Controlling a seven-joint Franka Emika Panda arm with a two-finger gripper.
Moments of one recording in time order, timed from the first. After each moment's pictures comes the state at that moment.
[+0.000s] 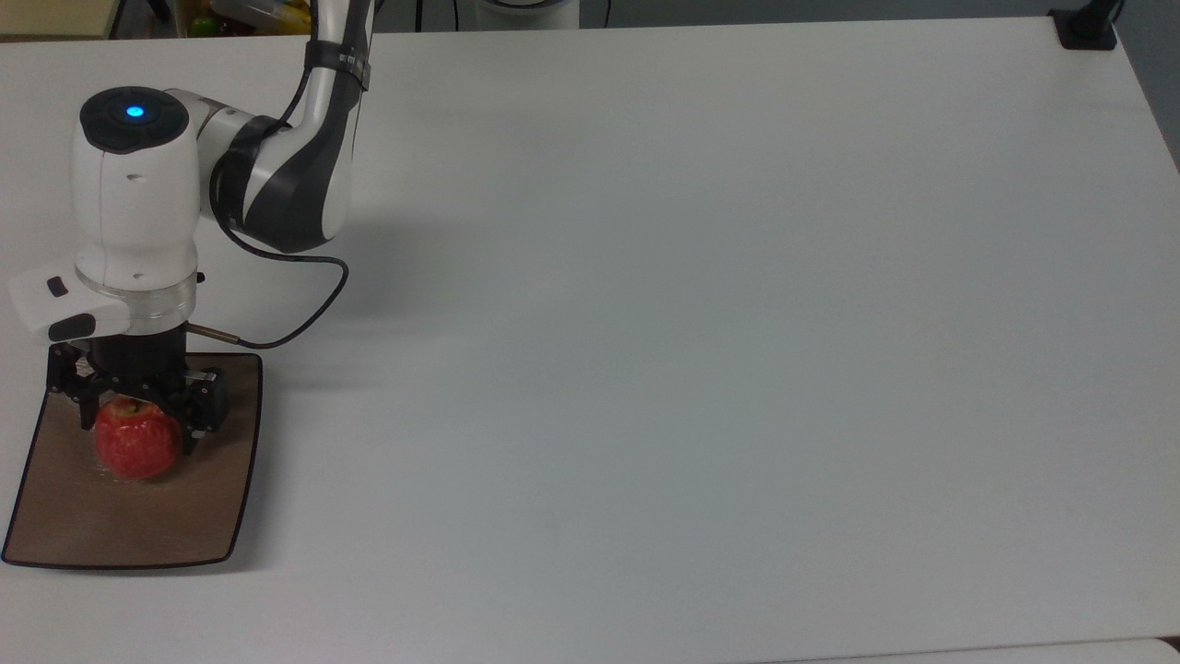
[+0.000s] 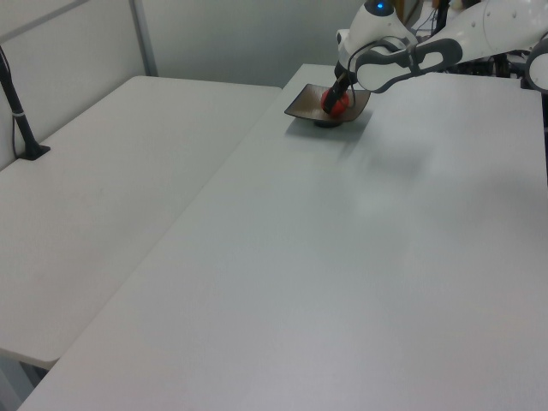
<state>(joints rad) -0.21 0.91 -0.10 -1.07 -0.13 2.50 -0.11</state>
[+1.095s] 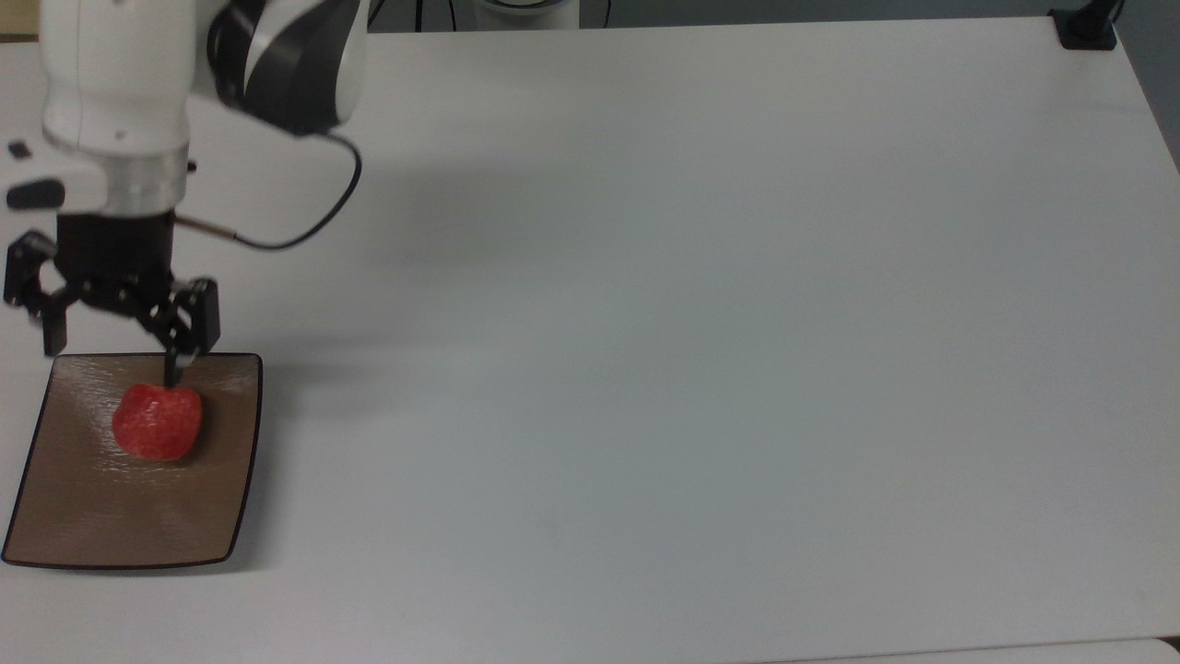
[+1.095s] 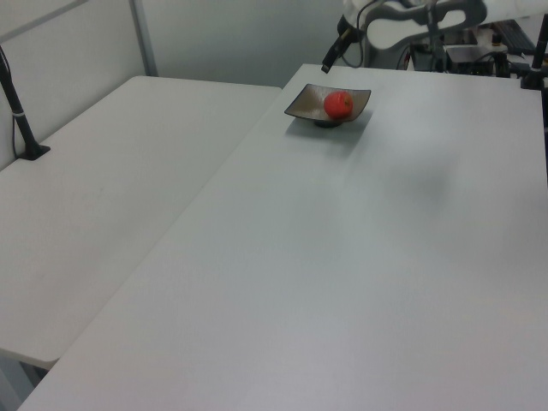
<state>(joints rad) -0.16 0.62 -0.10 -1.25 -0.15 2.47 -0.09</state>
